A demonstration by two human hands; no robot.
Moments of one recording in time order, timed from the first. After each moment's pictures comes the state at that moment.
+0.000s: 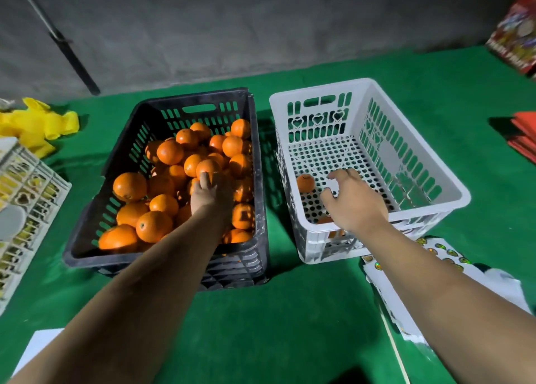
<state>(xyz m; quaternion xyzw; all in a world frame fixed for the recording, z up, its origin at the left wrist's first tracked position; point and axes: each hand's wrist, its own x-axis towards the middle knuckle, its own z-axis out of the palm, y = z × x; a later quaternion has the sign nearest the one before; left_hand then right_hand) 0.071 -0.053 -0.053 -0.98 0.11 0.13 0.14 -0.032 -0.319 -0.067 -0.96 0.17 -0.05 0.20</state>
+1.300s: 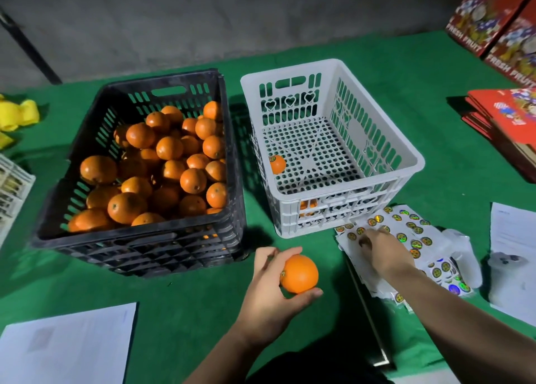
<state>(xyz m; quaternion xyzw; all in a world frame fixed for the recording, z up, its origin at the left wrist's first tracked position) -0.173 -0.093 -0.129 -0.82 0.21 0.16 -0.51 -0.185 -0.407 -0.194 -0.94 0.27 0.14 0.15</state>
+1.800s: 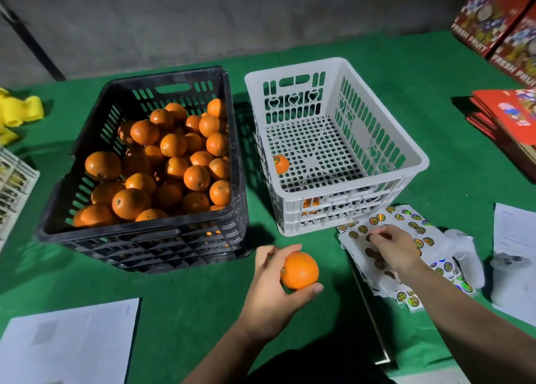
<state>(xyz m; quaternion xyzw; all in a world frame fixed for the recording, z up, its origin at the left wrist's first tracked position) -0.174 -0.092 -0.131 -0.81 0.18 0.16 -0.53 -0.191 -0.411 -0.195 -0.75 0.42 -0.04 0.50</state>
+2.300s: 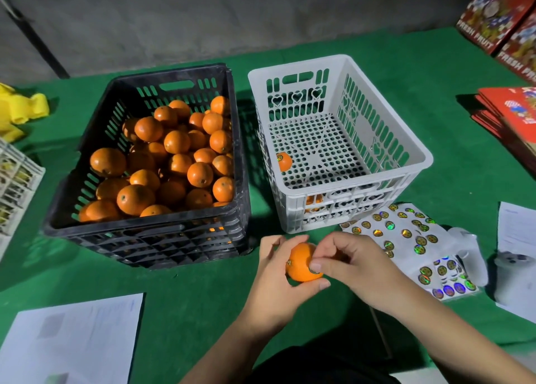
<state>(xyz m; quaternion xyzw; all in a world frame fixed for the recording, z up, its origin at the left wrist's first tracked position) -0.173 -0.098 -0.108 -0.80 0.19 0.15 -0.55 -0.216 -0.284 -0.054 -0.78 0.04 0.06 0.62</state>
